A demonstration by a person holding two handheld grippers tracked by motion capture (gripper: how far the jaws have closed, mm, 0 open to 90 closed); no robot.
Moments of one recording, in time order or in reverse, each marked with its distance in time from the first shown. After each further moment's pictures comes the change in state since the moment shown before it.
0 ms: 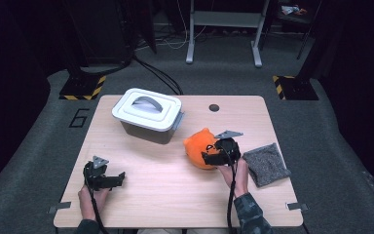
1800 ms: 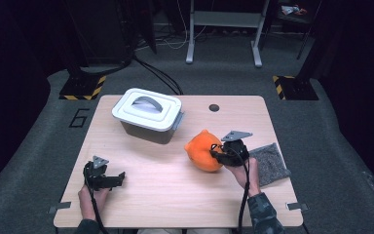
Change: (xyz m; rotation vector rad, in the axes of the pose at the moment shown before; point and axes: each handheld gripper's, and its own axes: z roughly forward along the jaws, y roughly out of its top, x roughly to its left) left arm 0.000 0.000 0.000 0.003 0.002 0.003; right arm -0.020 -0.005 -0.022 -0.034 0.134 -0.156
